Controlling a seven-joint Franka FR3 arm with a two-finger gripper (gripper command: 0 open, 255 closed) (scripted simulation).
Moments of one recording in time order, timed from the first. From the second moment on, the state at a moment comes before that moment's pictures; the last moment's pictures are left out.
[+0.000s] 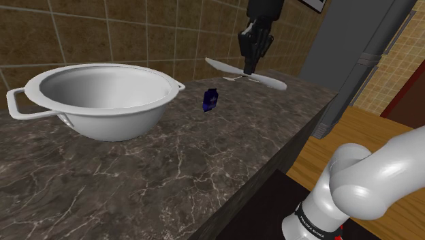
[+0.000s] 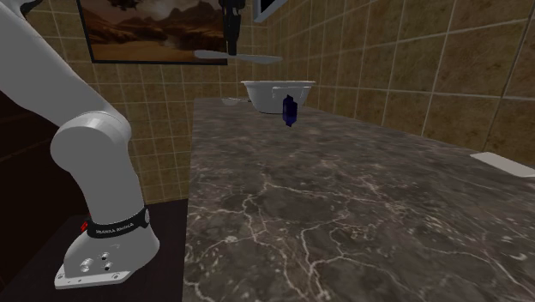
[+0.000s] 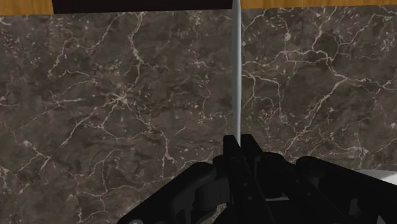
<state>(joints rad) 0.14 -0.50 0.16 -1.87 0.10 1.32 0.29</state>
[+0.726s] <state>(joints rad) 0.15 -0.56 0.16 -2.06 0.10 1.46 0.28</state>
